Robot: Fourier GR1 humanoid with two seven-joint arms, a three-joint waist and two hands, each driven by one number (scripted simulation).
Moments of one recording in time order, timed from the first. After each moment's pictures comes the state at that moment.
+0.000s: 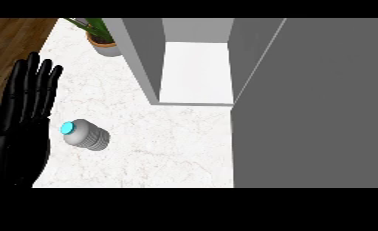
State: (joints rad) left arm -0.01 0.10 -0.02 -2.10 -0.03 0.01 0.03; right arm 0.03 -0.10 -0.01 -2.10 0.03 -0.01 0.02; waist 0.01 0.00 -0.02
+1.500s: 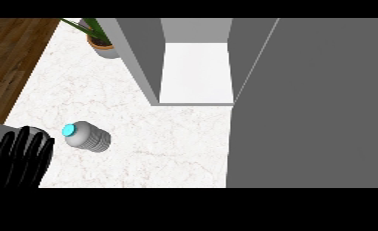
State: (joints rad) left arm 0.50 0.02 0.01 -2.22 0.33 -0.03 0.14; right arm 0.50 -0.04 0.14 -2.30 -0.31 0.16 0.08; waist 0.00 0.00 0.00
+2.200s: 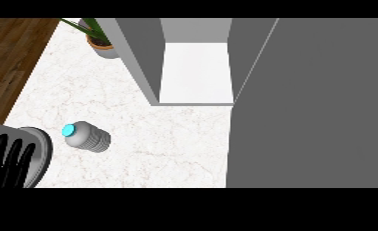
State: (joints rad) left arm 0.51 0.02 0.14 -2.13 0.40 -0.10 0.02; right arm 0.52 -0.02 0.15 -2.26 -0.26 0.20 -0.01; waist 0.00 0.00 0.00
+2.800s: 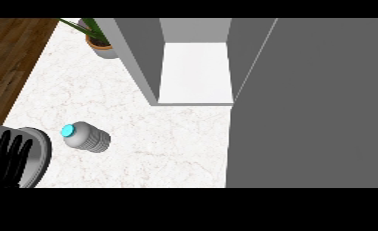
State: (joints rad) left arm 0.39 0.10 0.29 -1.80 0.37 -0.23 -0.13; right arm 0.59 -0.03 0.18 -2.24 -0.23 0.25 -0.09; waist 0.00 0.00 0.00
